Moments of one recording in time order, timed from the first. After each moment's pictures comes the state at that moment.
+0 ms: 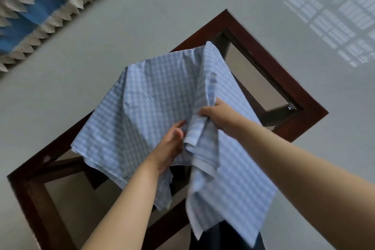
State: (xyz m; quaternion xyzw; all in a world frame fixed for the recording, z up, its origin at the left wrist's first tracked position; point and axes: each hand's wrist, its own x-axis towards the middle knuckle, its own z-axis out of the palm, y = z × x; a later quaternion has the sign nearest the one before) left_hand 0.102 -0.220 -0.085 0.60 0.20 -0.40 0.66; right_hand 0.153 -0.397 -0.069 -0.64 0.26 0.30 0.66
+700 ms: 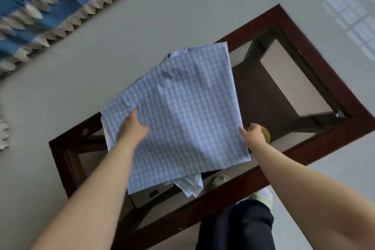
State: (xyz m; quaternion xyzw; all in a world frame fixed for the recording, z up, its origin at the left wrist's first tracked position) left_hand 0.136 -0.009 -0.111 0.90 0.27 -0.30 0.16; right_hand 0.097 -0.357 -0.175 -0.73 0.42 0.34 0.41
